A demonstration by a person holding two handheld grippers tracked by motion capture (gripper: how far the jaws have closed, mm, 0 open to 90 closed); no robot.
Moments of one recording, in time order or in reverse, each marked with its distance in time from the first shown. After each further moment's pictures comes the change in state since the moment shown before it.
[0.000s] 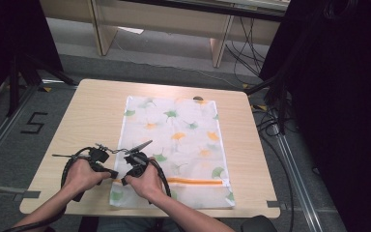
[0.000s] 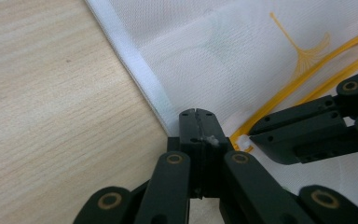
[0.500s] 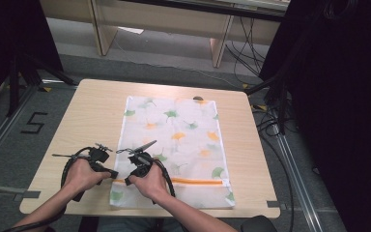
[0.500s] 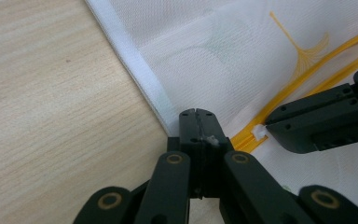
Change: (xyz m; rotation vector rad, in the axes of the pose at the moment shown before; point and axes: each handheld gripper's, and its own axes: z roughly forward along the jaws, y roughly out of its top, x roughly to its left) left arm 0.000 0.000 0.000 0.000 -0.002 -0.003; right arm -0.007 -0.004 -0.009 0.010 0.005 -0.004
